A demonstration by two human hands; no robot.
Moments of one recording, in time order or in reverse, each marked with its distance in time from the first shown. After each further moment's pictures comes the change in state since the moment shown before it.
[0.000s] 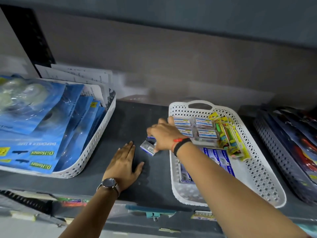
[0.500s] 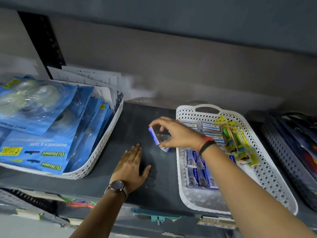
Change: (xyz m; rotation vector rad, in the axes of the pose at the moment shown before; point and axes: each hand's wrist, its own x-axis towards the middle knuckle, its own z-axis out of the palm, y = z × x) left_hand -0.001 -0.003 0.000 -0.029 0.012 0.007; right_hand -0.007 0.019 -0.015 0.625 0.052 -0.174
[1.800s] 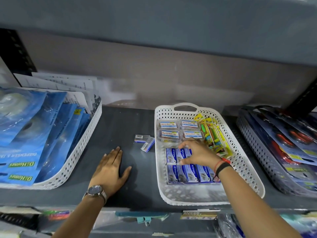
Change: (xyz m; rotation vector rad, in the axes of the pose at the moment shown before) left_hand 0.002 0.001 0.001 0.080 -0.006 -0.039; right_hand -0.108 0.062 0.000 0.031 0.052 0.589
